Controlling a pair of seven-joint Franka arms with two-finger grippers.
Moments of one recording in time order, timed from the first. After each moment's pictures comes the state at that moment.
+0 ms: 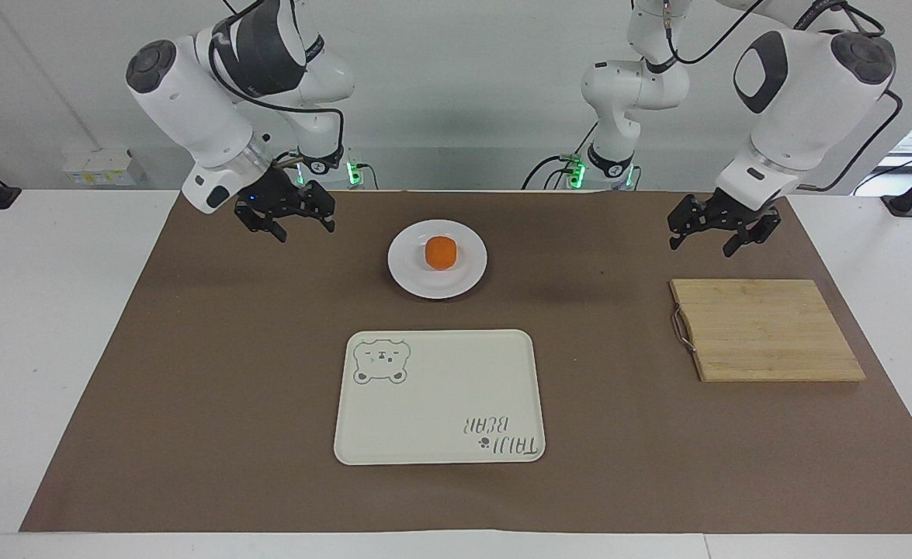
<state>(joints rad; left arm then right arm) -0.13 0.00 0.04 -1.69 -0.07 1.69 0.09 0.12 -0.06 -0.05 -1.94 0.38 1.80 -0.03</state>
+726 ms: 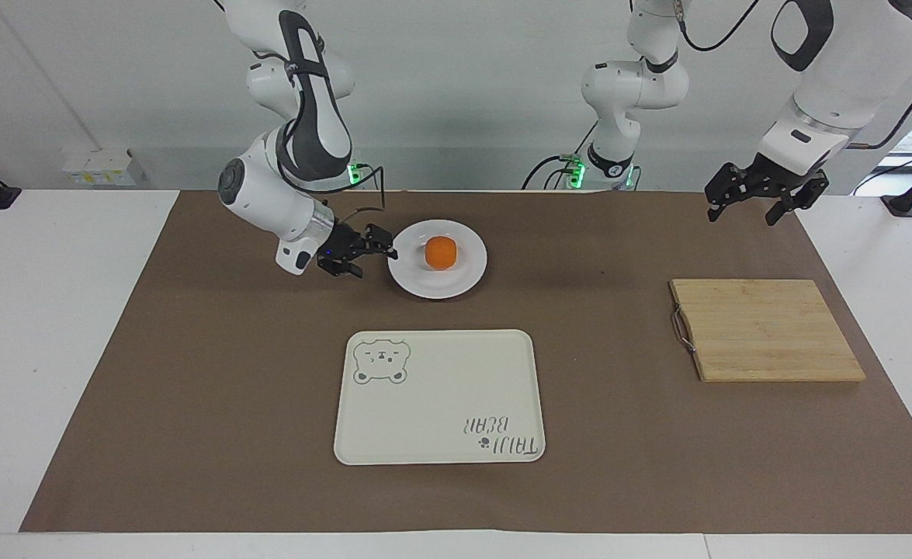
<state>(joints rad) -0.10 0.00 0.04 -1.58 -0.02 1.55 0.09 0.22 0.03 -0.05 -2.28 0.76 2.10 -0.43</state>
